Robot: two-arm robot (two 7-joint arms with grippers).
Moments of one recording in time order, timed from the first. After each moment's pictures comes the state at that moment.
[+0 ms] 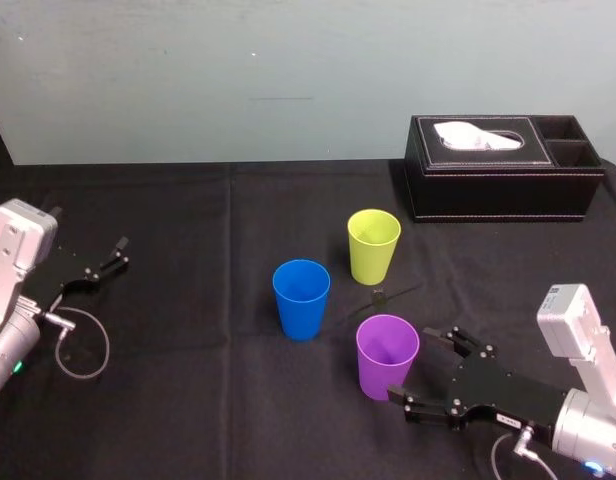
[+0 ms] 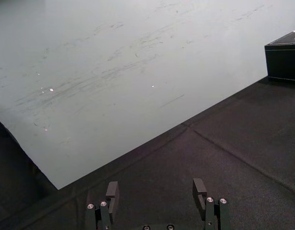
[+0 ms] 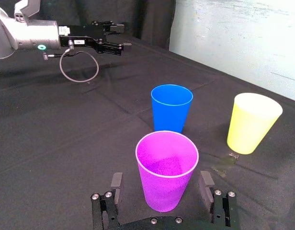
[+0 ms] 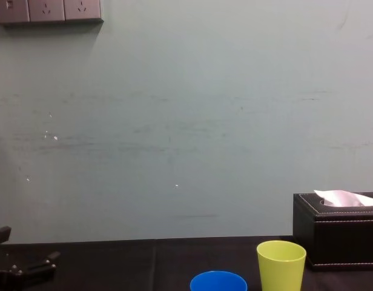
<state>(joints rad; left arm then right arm) -0.20 0.60 0.45 -1.41 -0.25 -0.12 0.03 -0.08 0.69 -0.32 -1.69 0.40 -0.03 0.56</state>
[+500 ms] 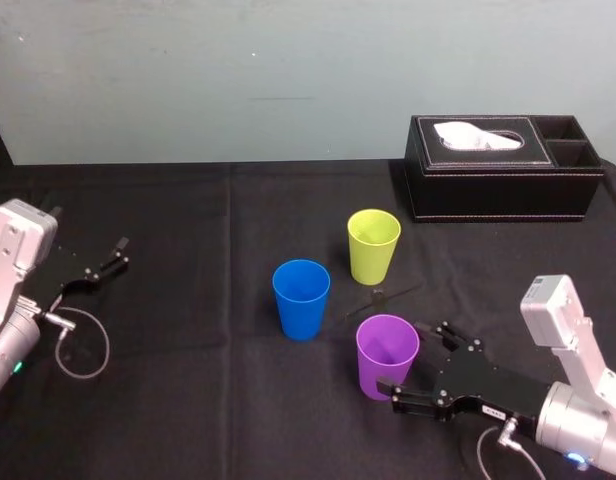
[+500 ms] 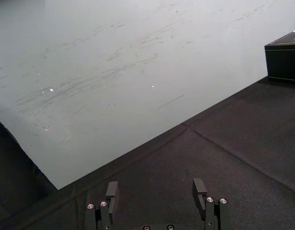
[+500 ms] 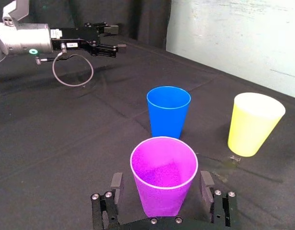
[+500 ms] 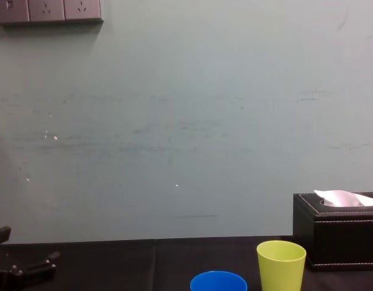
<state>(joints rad) -0.20 0.60 0.45 -1.41 -0.25 -0.12 0.03 -0.04 0.65 -0.34 -1.66 0.40 0.00 0.55</state>
